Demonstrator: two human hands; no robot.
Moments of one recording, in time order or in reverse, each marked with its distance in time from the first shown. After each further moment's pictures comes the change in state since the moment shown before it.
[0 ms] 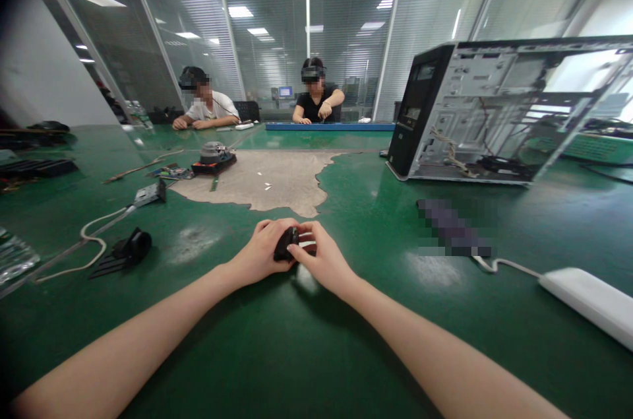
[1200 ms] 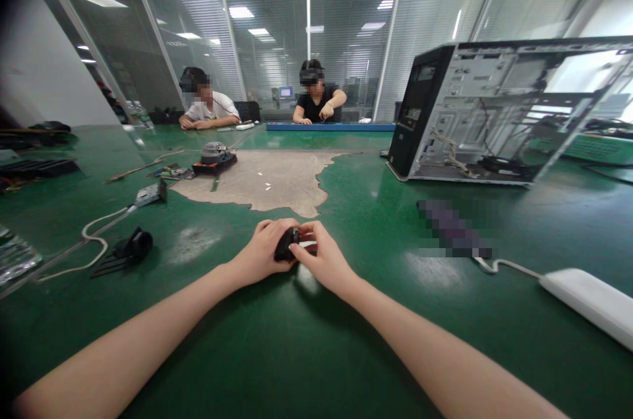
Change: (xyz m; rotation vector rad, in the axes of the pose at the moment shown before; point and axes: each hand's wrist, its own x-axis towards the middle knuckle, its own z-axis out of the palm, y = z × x) left_hand 0.000 0.001 0.000 -0.001 0.001 -0.004; right_hand 0.000 0.003 0.000 0.001 0.009 -0.023
